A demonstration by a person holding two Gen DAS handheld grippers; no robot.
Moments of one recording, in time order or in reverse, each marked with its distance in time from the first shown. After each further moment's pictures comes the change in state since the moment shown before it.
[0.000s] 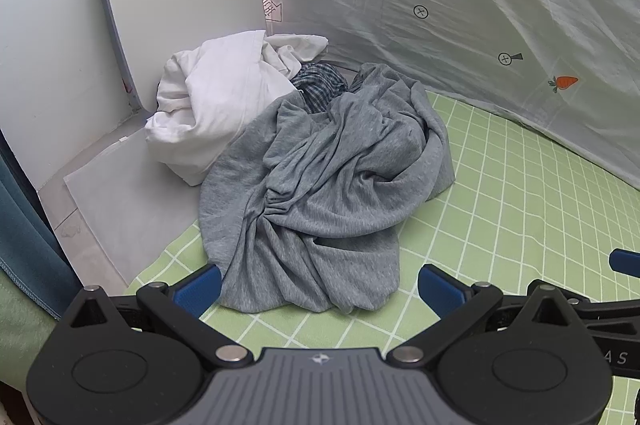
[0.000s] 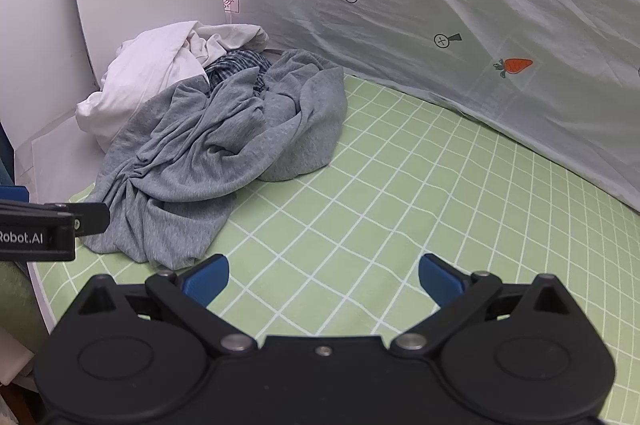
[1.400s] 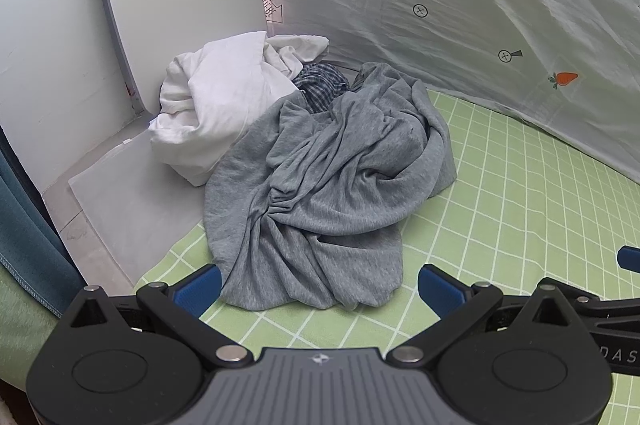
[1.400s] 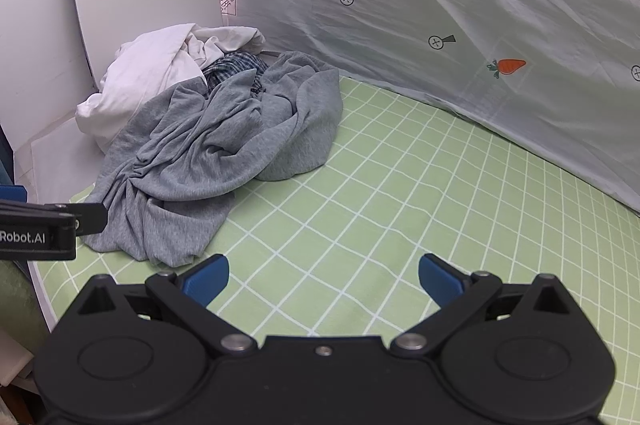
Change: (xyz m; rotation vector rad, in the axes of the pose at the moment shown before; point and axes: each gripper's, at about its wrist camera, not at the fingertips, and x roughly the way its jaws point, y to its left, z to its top) left arm -0.004 -0.001 -0.002 0.016 -0.002 0.011; right arm -0.006 -0.002 -0.001 0.000 0.004 -0.013
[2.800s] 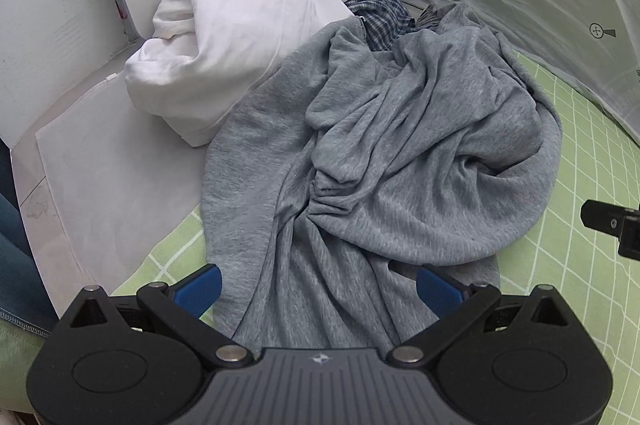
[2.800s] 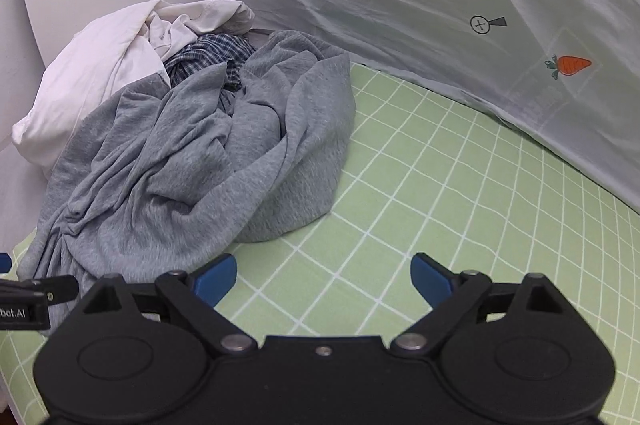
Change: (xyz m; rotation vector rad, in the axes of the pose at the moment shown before) left arm 0.140 0.053 0.035 -0.099 0.220 0.035; right arm 0.142 0.003 0.083 0.016 0.089 0.037
